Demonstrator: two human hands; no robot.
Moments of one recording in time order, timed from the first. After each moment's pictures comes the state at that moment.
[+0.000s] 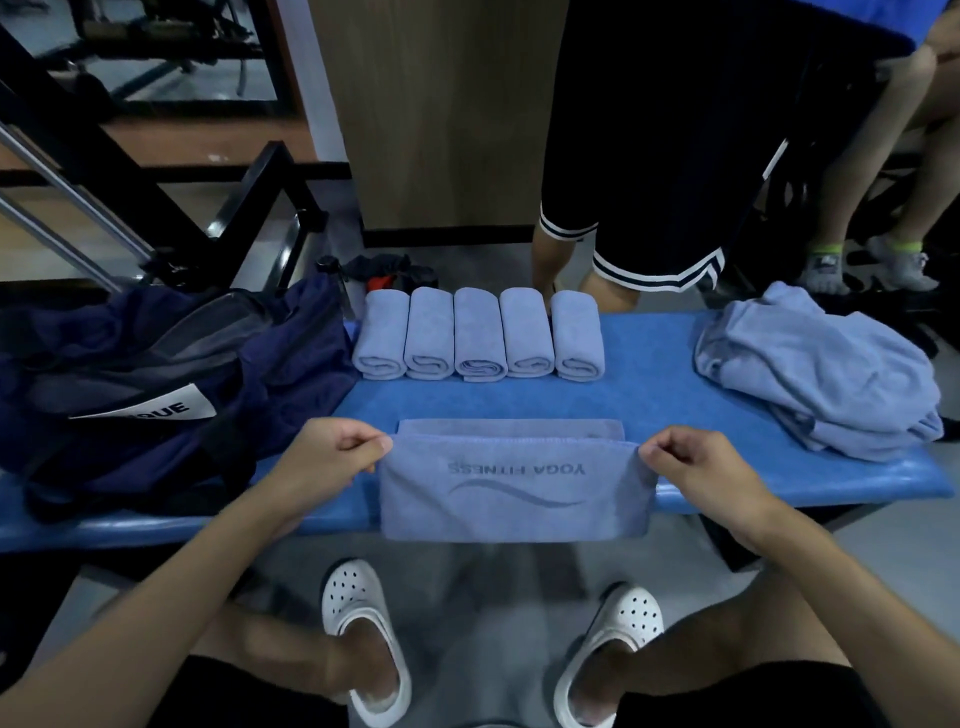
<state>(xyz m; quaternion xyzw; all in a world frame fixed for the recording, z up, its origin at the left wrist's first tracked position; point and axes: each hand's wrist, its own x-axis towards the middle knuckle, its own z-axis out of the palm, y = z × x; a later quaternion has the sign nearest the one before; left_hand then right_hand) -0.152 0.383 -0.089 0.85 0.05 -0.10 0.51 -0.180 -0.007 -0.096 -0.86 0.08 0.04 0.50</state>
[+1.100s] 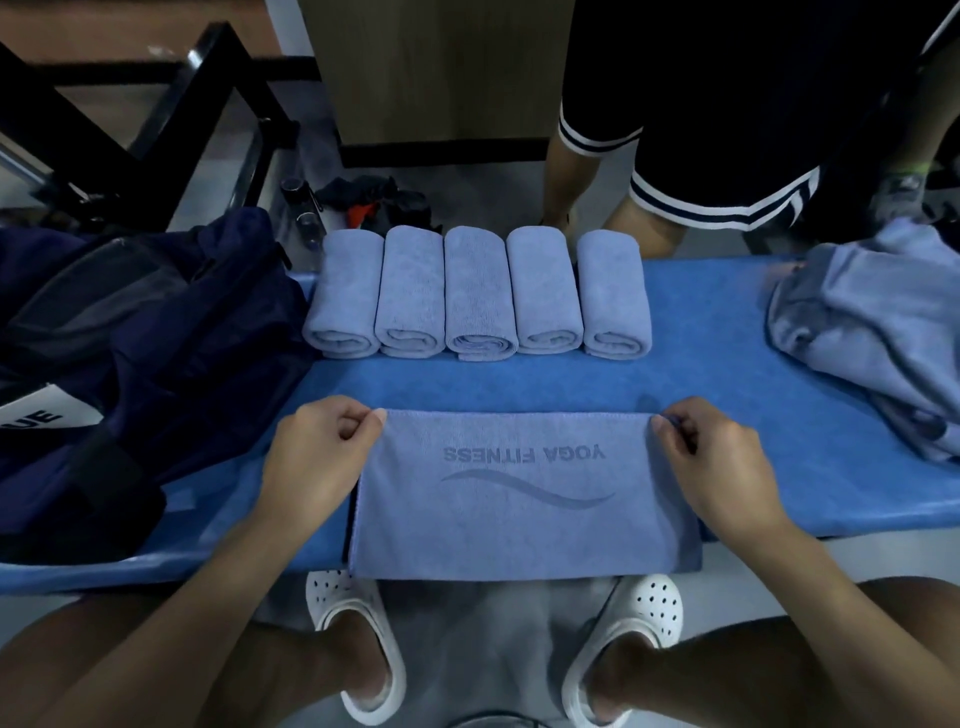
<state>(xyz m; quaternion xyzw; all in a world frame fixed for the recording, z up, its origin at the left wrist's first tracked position) -0.090 0.354 -0.149 0.92 0.12 0.00 0.37 -0.117 0.012 -0.158 -0.95 0.13 -0.05 0.27</state>
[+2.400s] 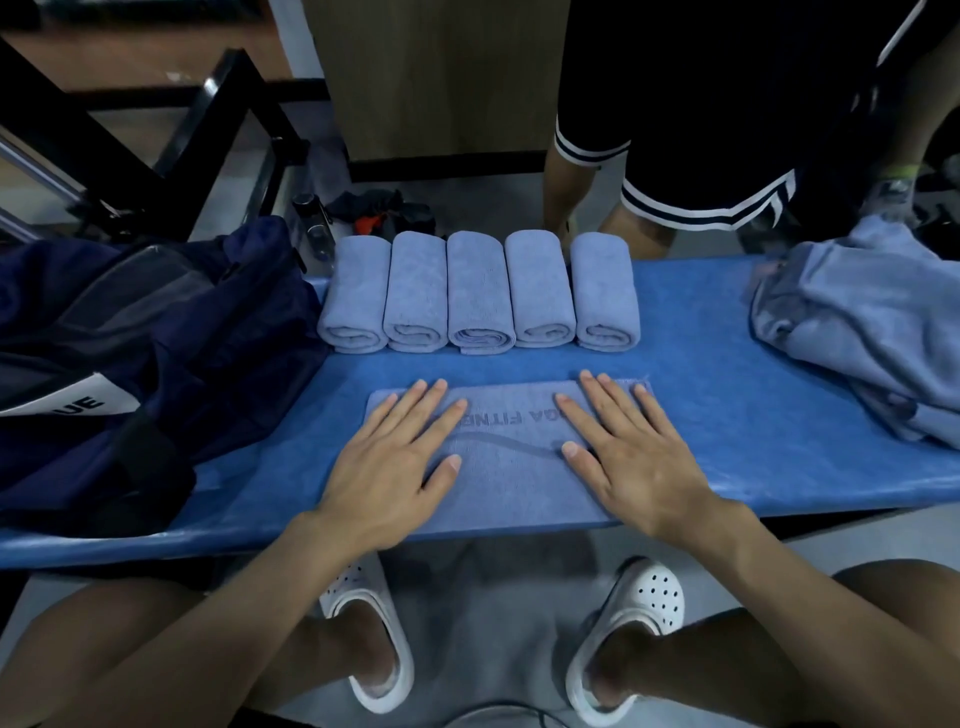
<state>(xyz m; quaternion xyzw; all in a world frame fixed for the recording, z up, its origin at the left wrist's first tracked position) -0.113 0.334 -0.183 0.97 -0.24 -0.01 0.06 -0.126 0.047 -0.173 -0.99 -0.13 0.02 0.02</state>
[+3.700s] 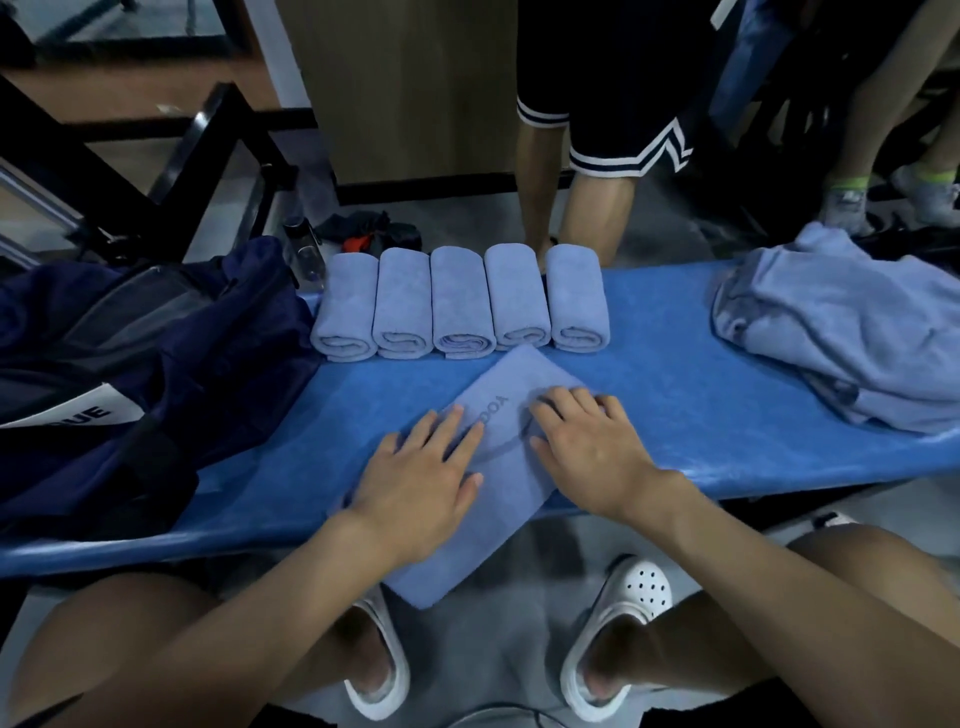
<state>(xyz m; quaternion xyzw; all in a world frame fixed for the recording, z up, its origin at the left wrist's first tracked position) -0.138 0.293 -0.149 0.96 -0.25 -0.10 -0.06 -0.126 0.072 -0.157 -0.99 -0.15 -0.01 -0.02</state>
